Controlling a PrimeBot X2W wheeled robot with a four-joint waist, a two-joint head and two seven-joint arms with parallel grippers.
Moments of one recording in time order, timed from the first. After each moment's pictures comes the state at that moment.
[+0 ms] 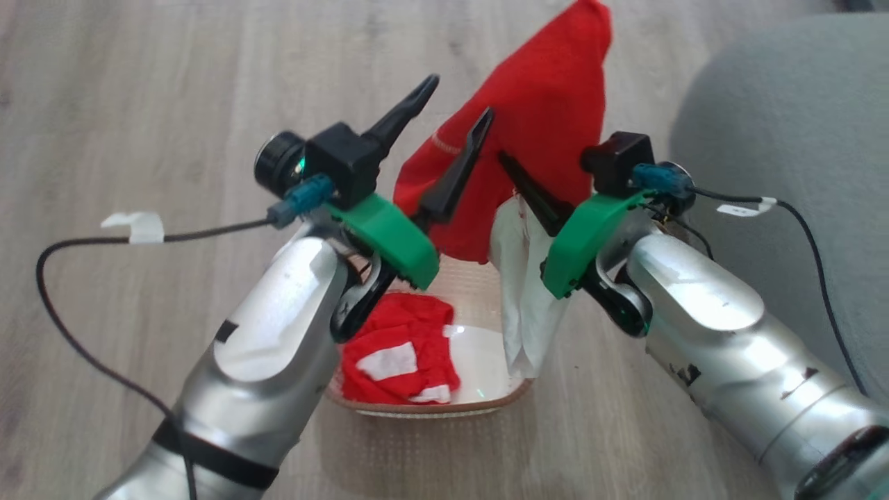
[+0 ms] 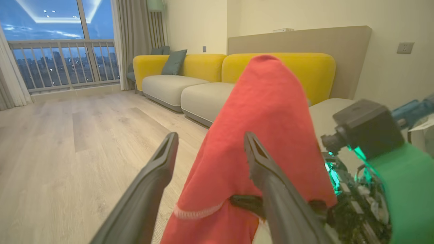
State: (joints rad) left arm -0.70 0.05 -0.57 0.41 -0.40 -0.13 -0.26; right arm -0.84 -0.17 0.86 0.78 0.71 0.13 -0.25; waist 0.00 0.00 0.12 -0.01
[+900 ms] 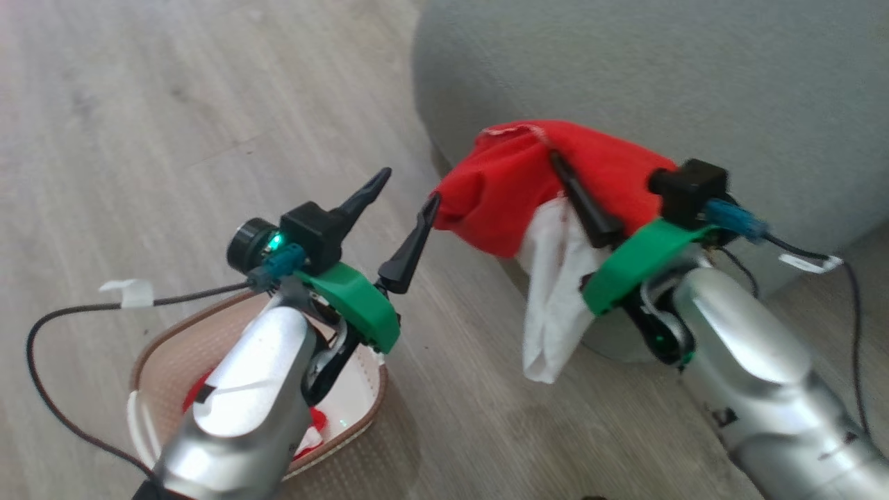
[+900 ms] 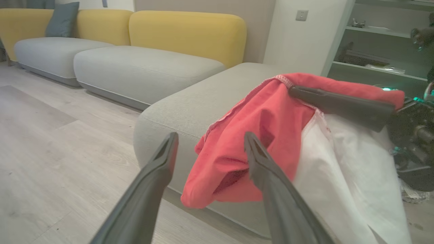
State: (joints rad) left arm -0.54 0.11 -0.55 0.45 -0.39 -0.13 -0.26; right arm -0.62 -0.20 0.56 0.53 0.55 0.13 -0.25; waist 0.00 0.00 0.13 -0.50
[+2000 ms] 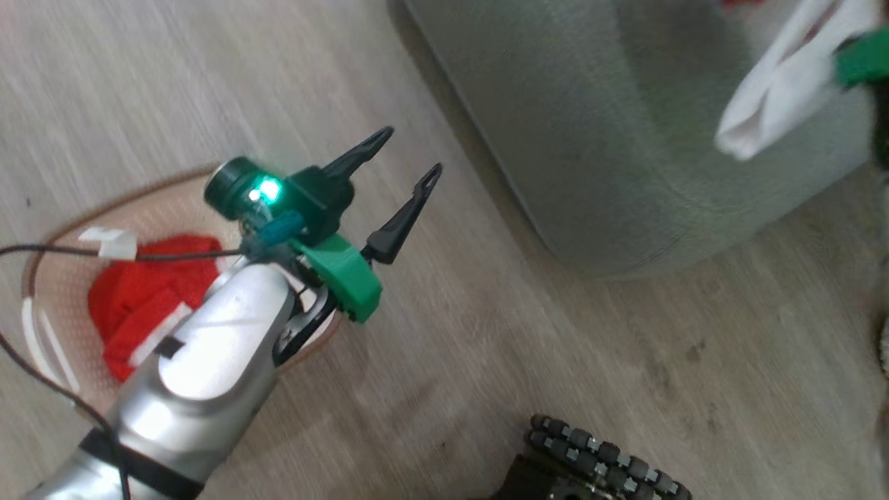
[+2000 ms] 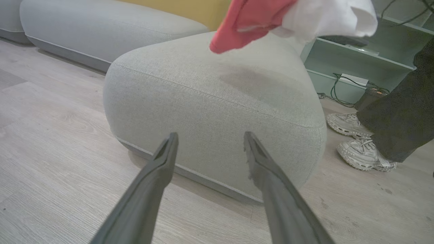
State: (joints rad) left arm -0.68 0.25 -0.72 0.39 -0.40 -0.13 -0.26; right arm -0.89 -0.28 -0.05 0.61 0.26 0.13 -0.25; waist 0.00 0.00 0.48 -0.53
